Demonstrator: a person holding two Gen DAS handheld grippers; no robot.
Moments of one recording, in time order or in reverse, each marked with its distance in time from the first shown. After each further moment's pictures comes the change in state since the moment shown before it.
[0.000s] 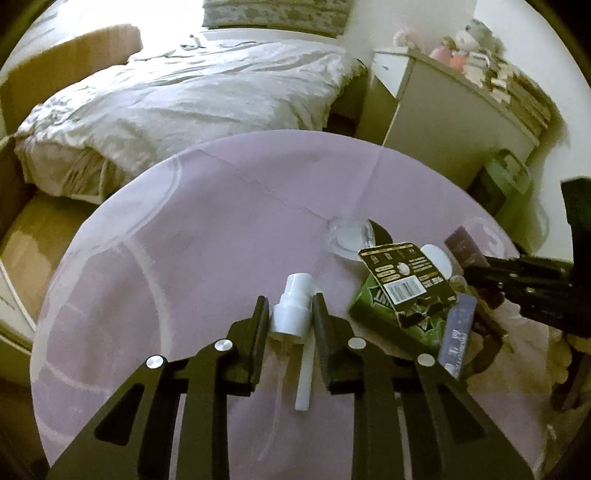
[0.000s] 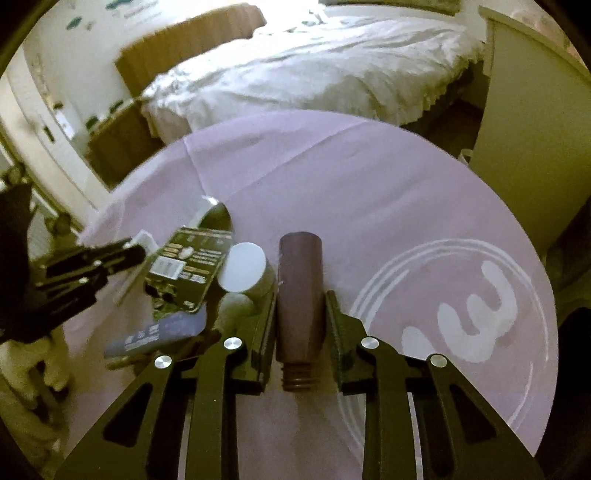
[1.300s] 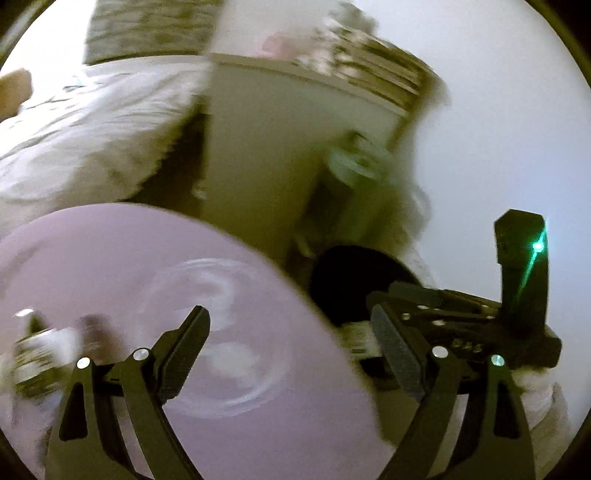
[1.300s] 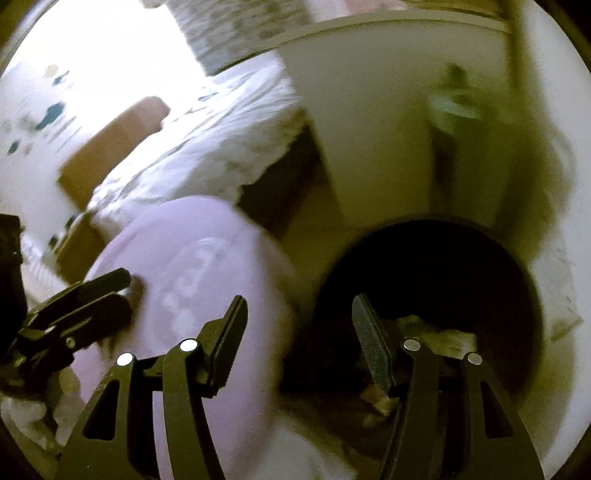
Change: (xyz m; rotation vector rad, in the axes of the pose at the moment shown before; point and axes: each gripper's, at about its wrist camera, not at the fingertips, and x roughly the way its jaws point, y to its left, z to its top) left arm -0.004 -0.257 0.025 0.207 -0.054 -0.318; right arm -0.133 -0.180 -0.088 0.311 -0.193 -0.079
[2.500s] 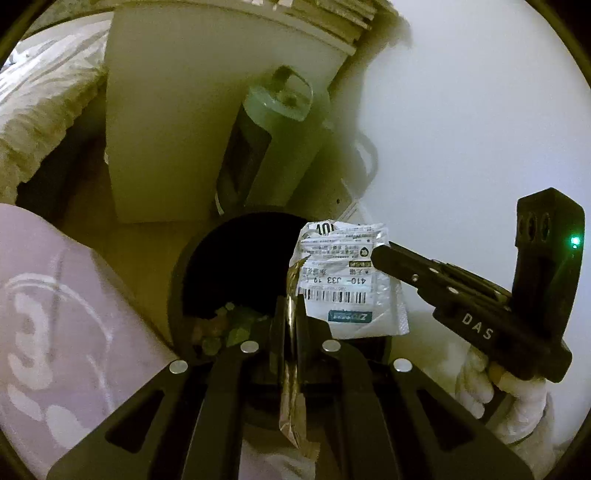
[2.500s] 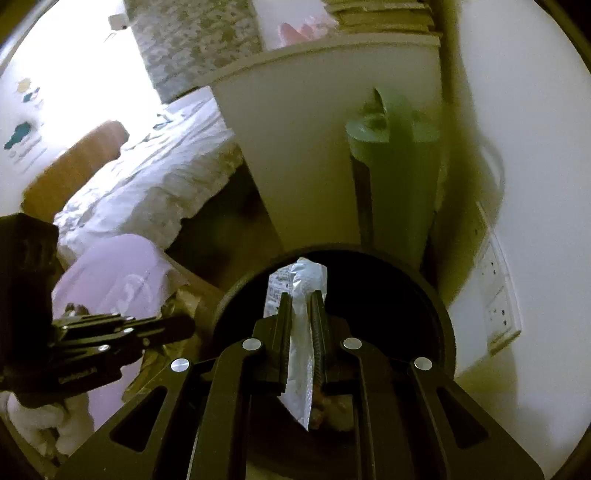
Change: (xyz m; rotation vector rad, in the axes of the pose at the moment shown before) left arm 0.126 -0.091 0.018 0.072 0.225 -0.273; right arm -0.043 -0.117 -0.004 0.107 -0.121 -0.237
